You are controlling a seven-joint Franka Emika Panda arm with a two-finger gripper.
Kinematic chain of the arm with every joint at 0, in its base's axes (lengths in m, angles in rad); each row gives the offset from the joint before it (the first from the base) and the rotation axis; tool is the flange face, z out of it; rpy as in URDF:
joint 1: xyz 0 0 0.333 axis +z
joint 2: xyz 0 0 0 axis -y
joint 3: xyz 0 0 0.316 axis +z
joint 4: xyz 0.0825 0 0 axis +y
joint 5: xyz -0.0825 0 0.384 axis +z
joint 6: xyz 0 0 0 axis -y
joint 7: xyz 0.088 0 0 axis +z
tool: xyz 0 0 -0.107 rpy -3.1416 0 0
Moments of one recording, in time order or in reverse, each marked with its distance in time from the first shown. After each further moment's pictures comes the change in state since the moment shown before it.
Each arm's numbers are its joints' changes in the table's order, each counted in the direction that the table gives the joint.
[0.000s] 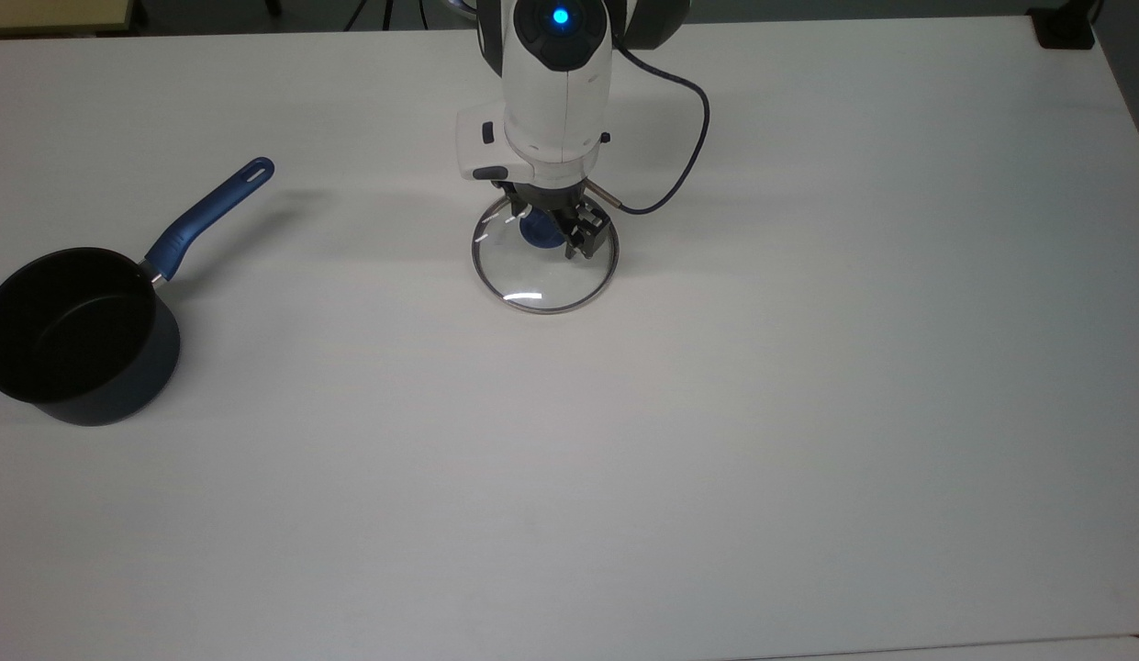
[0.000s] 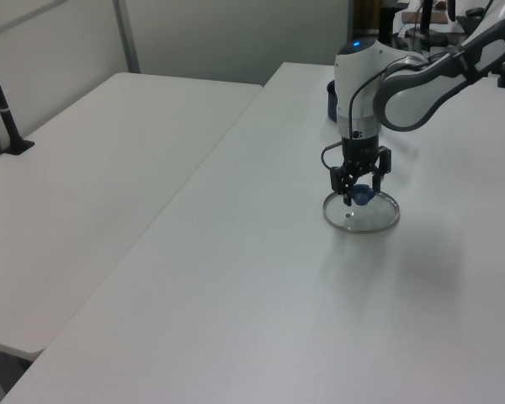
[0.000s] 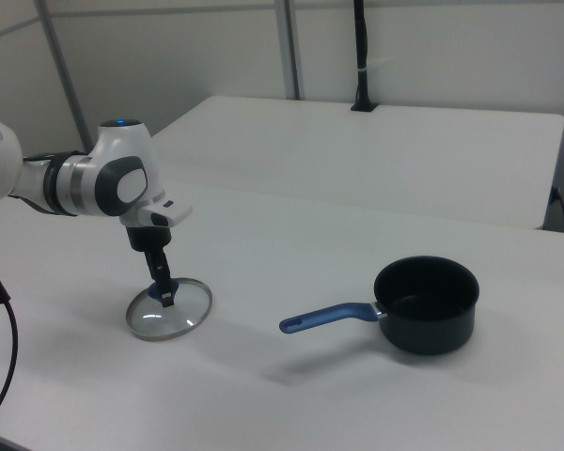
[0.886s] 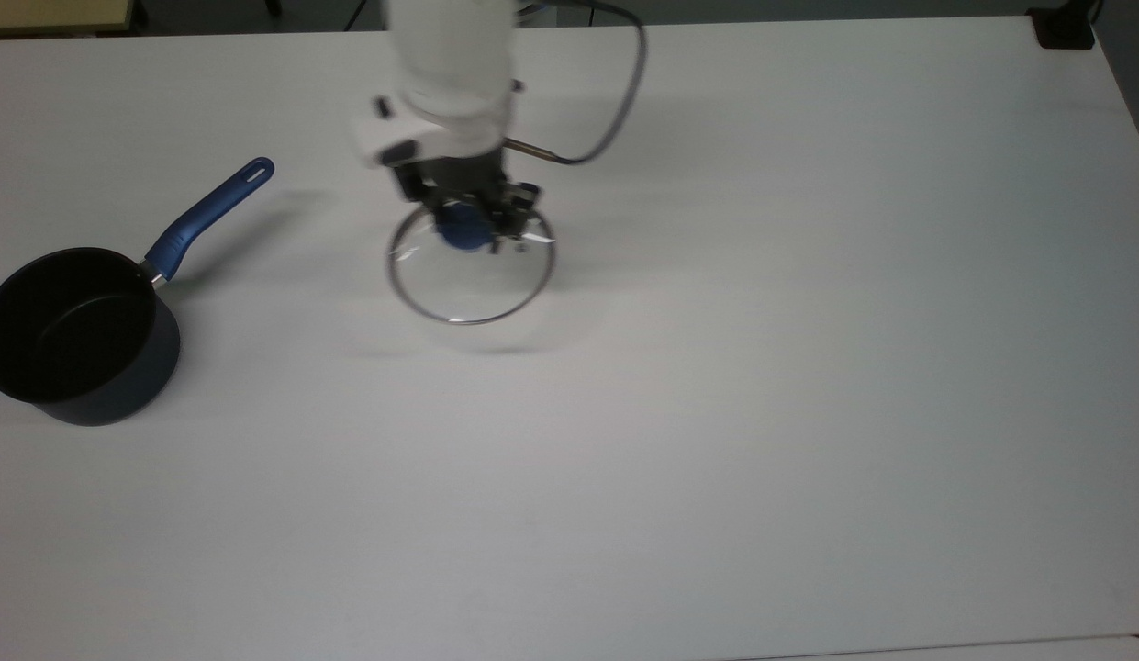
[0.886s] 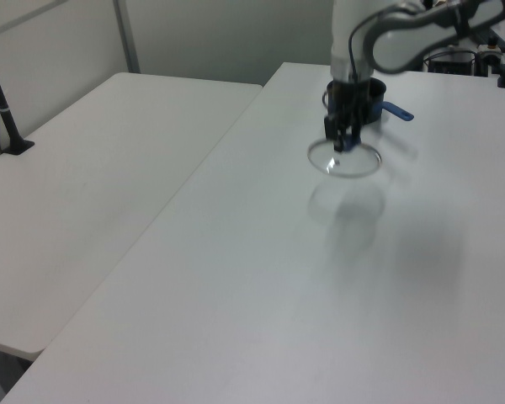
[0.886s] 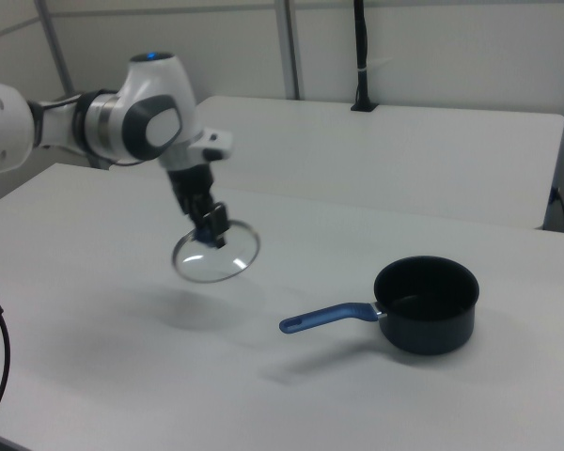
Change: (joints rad) arm -0.129 0.021 -0.015 -0.224 -0.010 -0.106 0.468
